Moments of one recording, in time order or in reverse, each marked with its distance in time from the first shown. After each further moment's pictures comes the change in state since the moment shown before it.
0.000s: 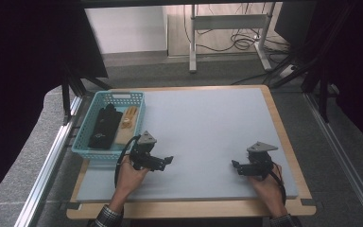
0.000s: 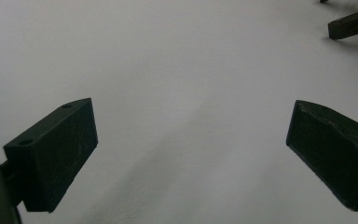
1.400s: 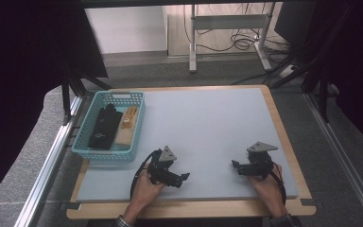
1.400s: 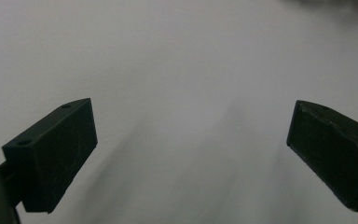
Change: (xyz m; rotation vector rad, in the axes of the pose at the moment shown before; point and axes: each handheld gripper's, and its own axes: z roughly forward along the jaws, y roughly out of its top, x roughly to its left) left arm -0.053 -0.016 0.039 0.045 -0.049 0.111; right arm 0.000 0.000 0.000 0.000 0.000 0.000
